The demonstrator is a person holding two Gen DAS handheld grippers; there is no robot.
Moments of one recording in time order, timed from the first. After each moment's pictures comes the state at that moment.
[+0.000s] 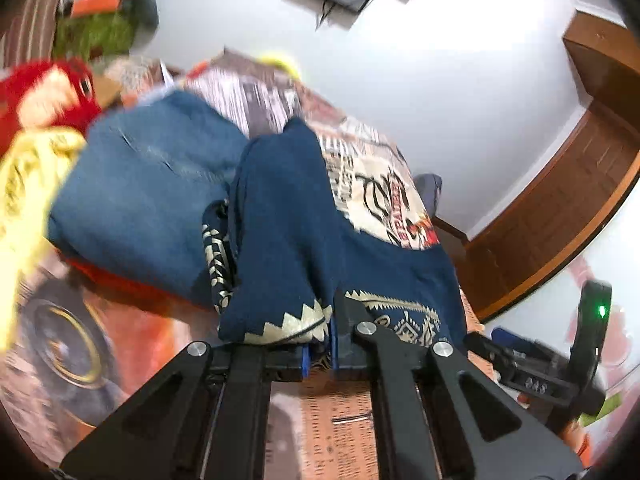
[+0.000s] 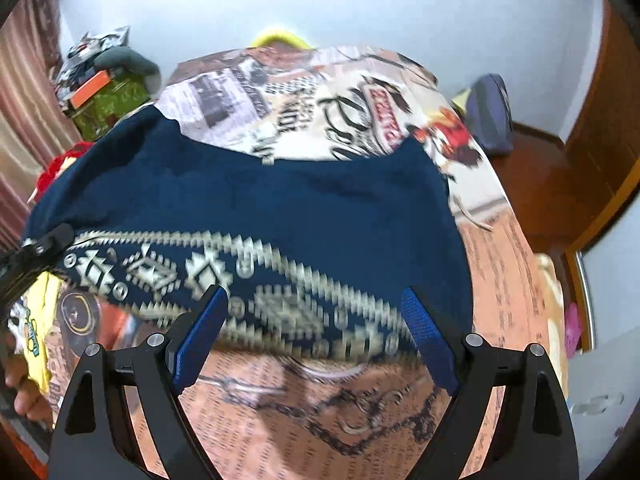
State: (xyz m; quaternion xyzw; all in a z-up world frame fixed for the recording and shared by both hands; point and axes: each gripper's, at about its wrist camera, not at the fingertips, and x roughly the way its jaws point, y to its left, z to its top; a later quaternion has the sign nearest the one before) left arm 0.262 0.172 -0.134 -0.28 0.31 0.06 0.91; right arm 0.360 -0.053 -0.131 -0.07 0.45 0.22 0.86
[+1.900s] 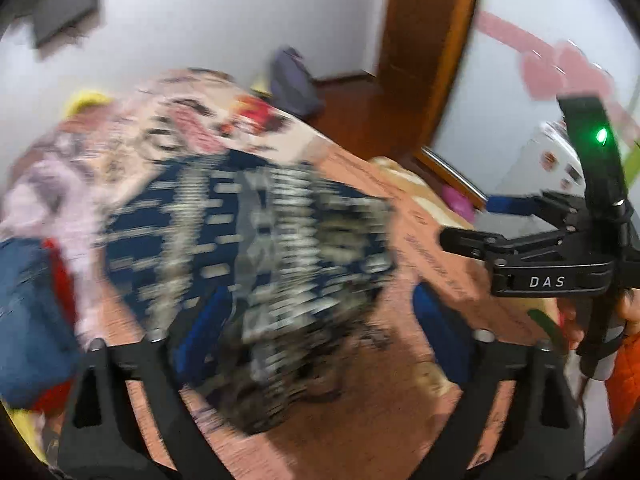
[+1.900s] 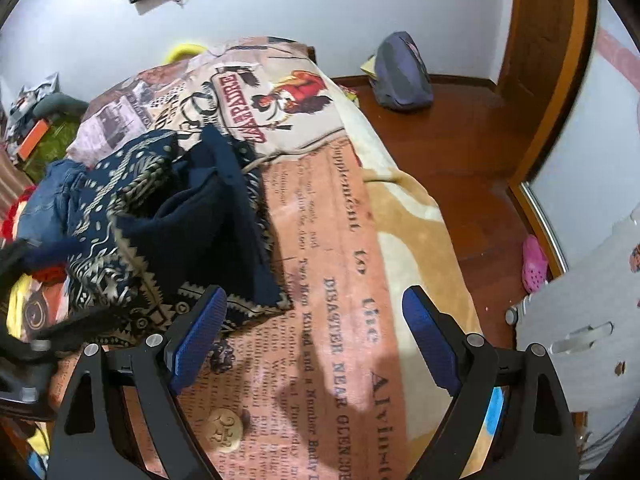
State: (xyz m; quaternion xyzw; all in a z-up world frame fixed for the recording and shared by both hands) left arm 0.341 -0.089 -0.143 0.05 0.43 -0.15 0.89; right arm 0.369 -0.252 -0.170 0.00 0.47 0.12 0.87
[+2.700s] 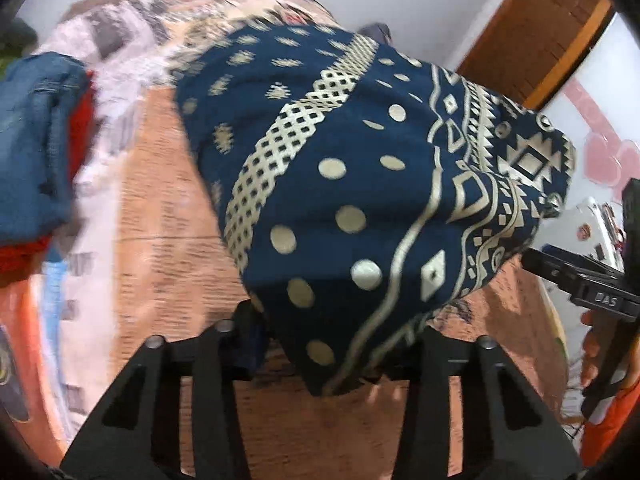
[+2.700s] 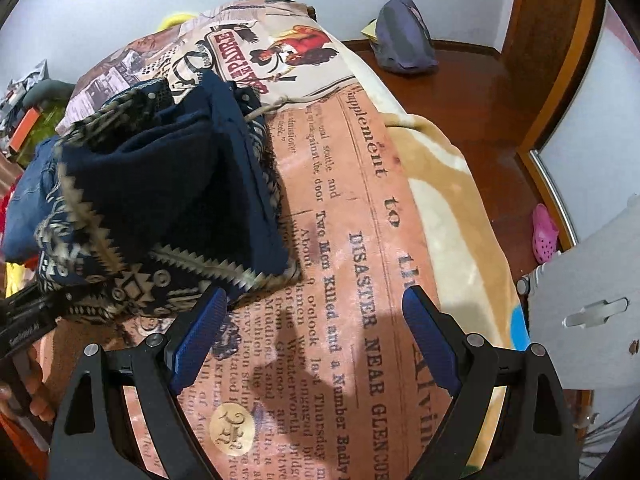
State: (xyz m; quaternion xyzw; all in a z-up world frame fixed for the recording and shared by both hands) left arm 0.352 0.018 -0.232 -0.12 0.49 -0.07 0.86; right arm 0.368 -0.238 -0.206 0.02 0.53 0.12 0.84
